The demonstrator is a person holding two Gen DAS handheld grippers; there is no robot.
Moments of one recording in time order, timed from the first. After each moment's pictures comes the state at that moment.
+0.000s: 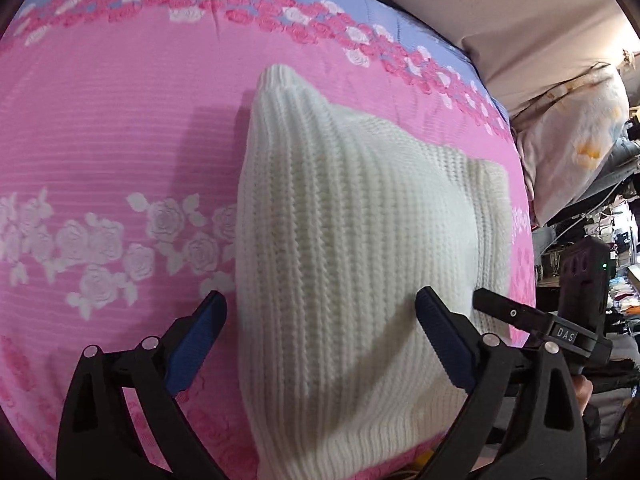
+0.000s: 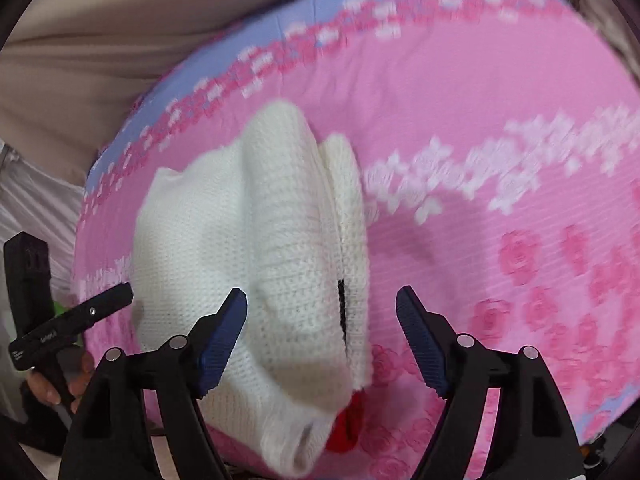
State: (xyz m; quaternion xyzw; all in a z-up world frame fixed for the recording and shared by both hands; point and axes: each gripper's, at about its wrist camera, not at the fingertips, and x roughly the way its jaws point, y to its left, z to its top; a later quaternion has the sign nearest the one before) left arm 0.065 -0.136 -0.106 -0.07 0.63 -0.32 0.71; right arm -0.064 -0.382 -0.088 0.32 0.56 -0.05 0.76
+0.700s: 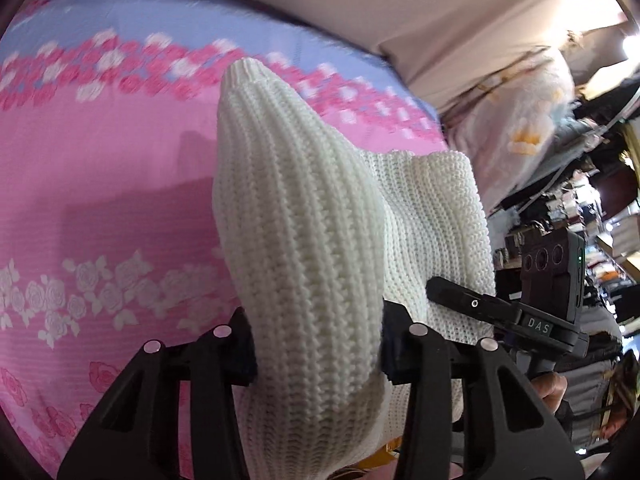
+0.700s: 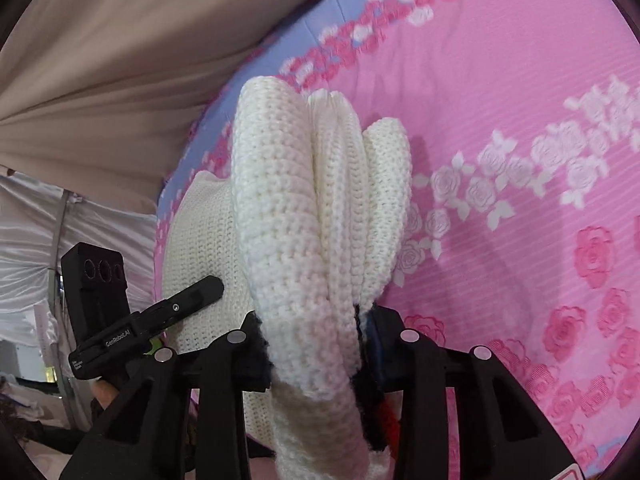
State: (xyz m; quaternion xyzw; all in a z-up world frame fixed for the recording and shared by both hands) left arm 0.048 -0.186 -0.010 -0.07 0.58 -0.41 0.70; right arm -0.070 -0.398 -0.052 0.42 0.48 0.02 0.77
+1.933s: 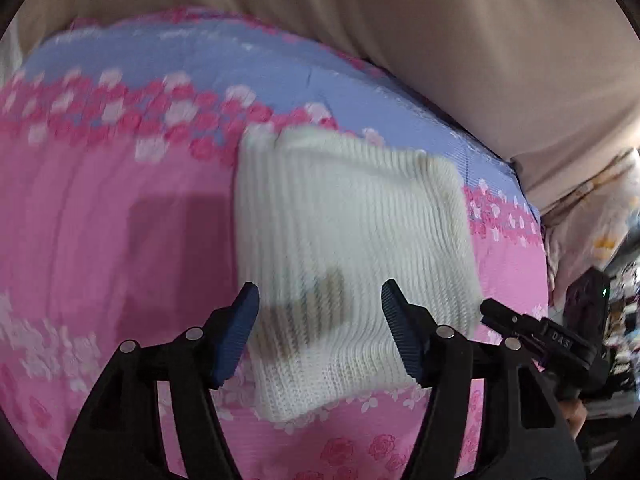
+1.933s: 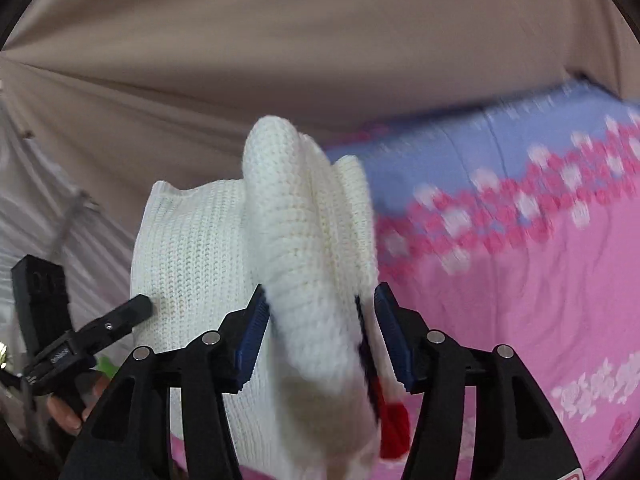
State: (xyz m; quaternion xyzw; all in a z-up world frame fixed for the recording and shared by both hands) left arm 0.179 -0.015 -0.047 -0.11 0.56 -0.23 0.79; right arm 0.114 -0.308 -0.002 0.30 0.44 0.00 0.85
